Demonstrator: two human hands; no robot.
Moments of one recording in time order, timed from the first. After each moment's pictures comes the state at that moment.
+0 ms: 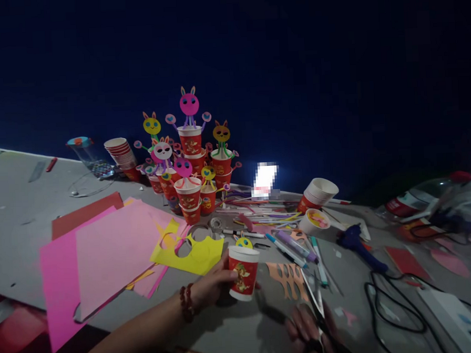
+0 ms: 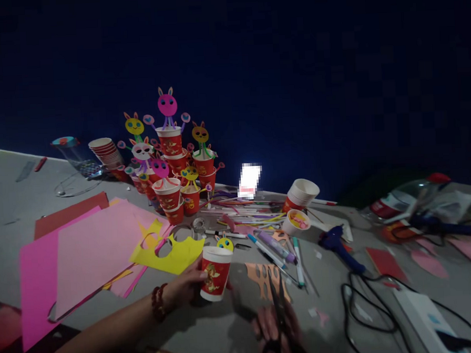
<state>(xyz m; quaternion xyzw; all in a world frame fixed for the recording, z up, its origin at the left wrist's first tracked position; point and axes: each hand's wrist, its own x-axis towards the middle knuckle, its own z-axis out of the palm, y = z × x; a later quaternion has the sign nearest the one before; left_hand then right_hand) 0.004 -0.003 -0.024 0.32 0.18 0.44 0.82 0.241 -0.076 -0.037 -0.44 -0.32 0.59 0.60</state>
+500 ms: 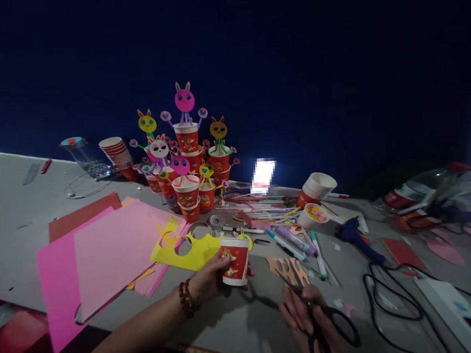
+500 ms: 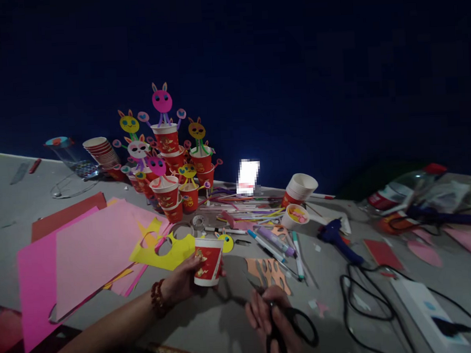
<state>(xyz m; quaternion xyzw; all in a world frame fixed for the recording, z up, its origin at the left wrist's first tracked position) -0.005 0.001 -0.021 0.23 0.17 0.42 0.86 0.207 -0.072 0.013 -0.33 -0.28 0.66 0.62</state>
